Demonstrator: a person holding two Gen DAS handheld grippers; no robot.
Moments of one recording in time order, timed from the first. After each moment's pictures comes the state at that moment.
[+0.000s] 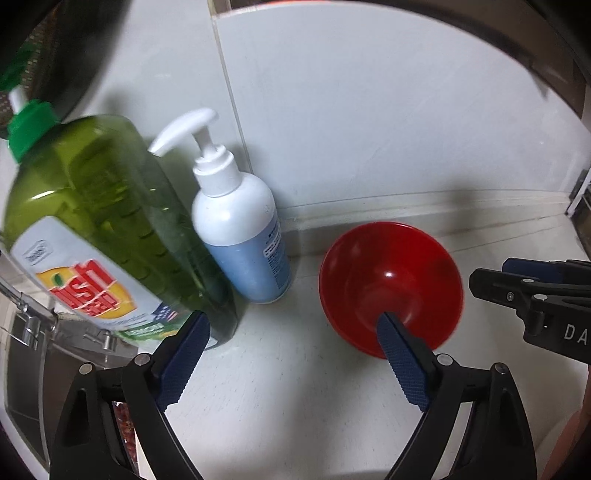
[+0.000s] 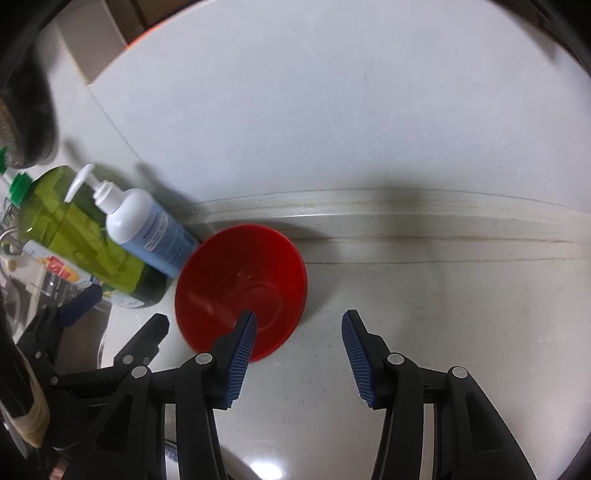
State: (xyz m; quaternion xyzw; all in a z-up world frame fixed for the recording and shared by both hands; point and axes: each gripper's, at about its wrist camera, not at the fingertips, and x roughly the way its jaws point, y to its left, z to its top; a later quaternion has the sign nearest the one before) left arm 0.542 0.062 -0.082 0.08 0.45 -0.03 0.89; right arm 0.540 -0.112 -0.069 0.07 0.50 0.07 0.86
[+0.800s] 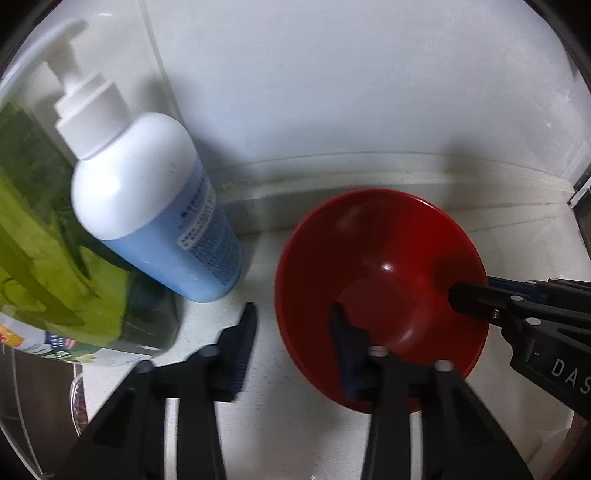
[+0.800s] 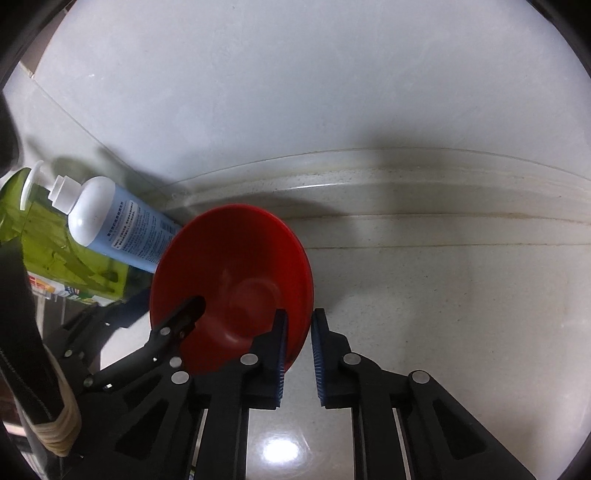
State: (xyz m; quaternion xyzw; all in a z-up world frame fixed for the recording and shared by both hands) left arm 0.589 0.037 -0.134 0.06 0.53 -0.06 0.85; right arm 0.572 -0.113 -0.110 0.10 0.56 0.08 0.82
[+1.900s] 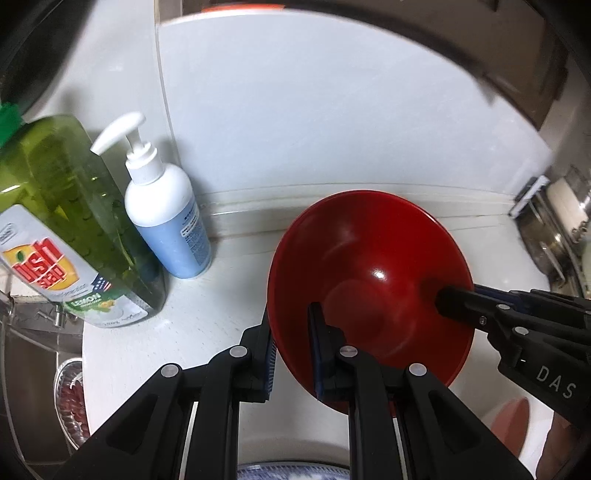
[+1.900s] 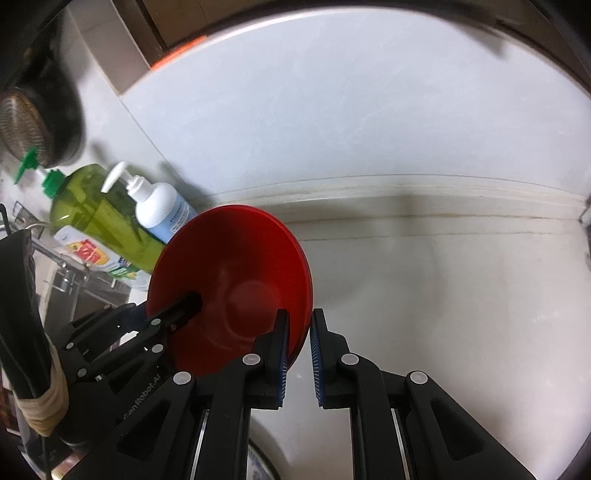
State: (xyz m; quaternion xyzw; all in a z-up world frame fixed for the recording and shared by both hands) left arm 0.504 0.041 -0.054 0.01 0.48 -0.13 0.87; right arm 0.483 -0.120 -0.038 0.08 0.49 0.07 0.86
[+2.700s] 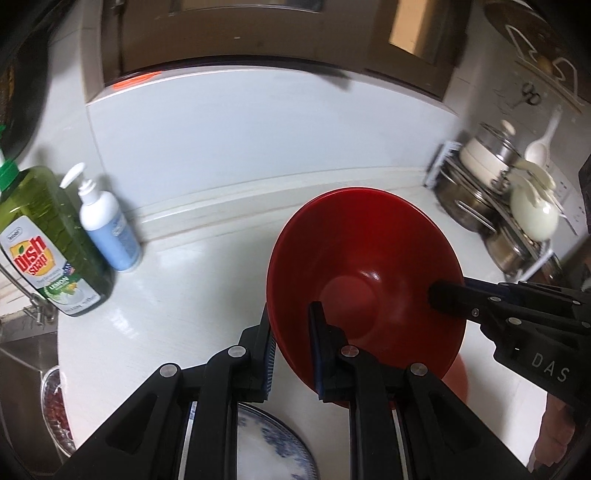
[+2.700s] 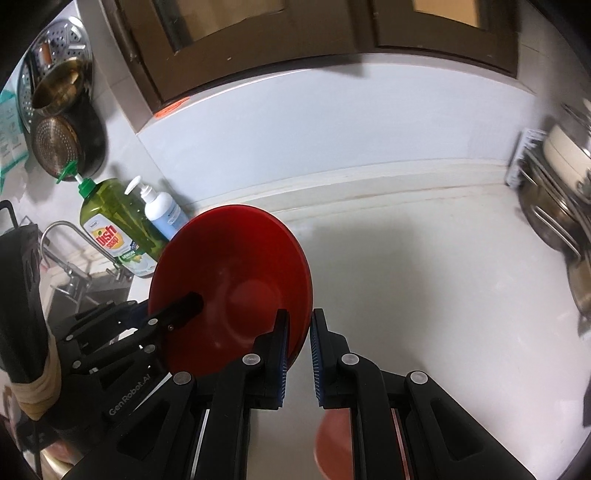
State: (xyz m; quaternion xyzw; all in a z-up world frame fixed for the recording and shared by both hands) left arm 0.395 -0.030 -0.006 0.04 0.44 -0.23 0.86; right arm 0.347 -0.190 0.005 0.11 0.44 0.01 0.89
